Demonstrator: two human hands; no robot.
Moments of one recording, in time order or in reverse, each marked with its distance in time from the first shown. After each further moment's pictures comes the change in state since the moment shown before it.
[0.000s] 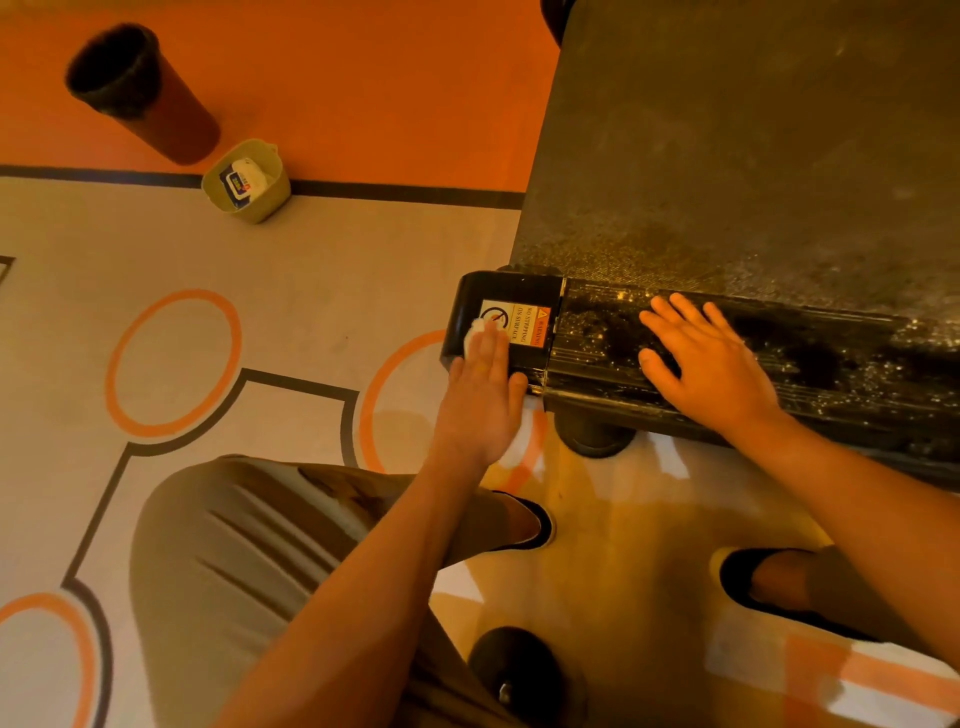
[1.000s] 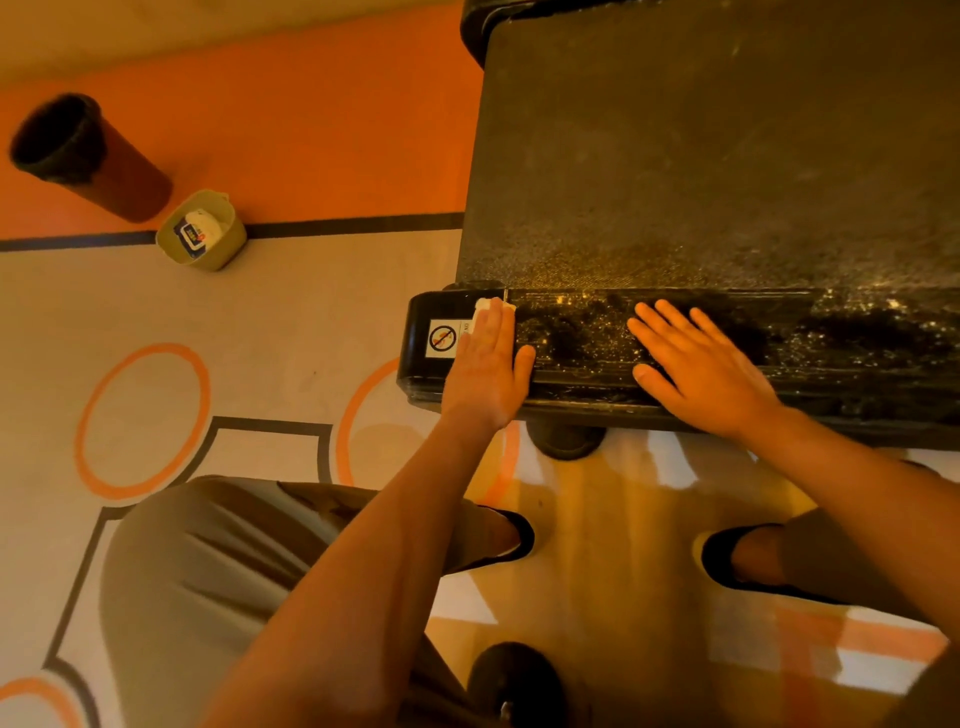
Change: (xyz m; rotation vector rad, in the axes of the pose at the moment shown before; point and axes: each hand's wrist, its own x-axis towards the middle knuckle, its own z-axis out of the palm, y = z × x) left_hand 0.053 0.053 0.012 0.051 0.006 0.142; right_hand -0.041 0.044 -0.010 -0.079 -0.148 0.009
